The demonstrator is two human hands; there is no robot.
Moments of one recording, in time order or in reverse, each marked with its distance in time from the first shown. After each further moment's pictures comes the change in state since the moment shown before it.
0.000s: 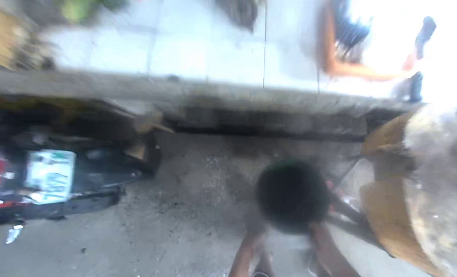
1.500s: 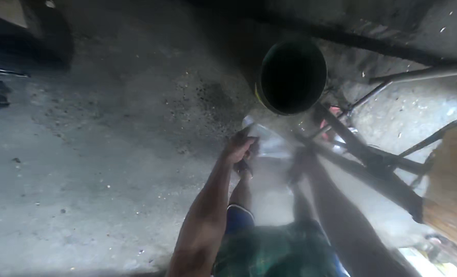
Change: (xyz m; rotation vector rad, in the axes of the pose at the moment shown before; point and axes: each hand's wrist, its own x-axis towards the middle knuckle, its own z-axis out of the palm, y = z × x) left_hand 0.189 -0.001 0.024 -0.260 -0.109 0.153; right_hand 0.231 0.099 0.003 0.020 -0.139 0.195
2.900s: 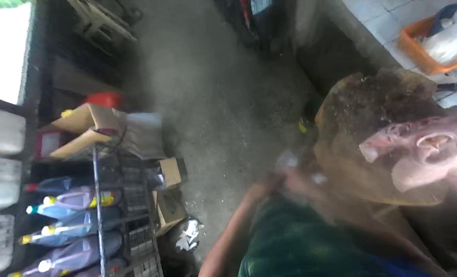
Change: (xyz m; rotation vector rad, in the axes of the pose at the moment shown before) left_hand -0.479 -0.269 0.747 -0.482 0.682 0.445; right_hand -0.413 -0.009 -0.555 -2.022 -1.167 -1.084
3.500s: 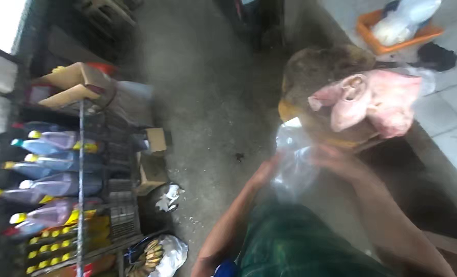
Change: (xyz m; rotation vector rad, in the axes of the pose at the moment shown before) left_hand -0.135 -0.088 0.249 -0.325 -0.017 0.284; right_hand -0.314 0.178 -0.021 0.370 0.229 -0.168
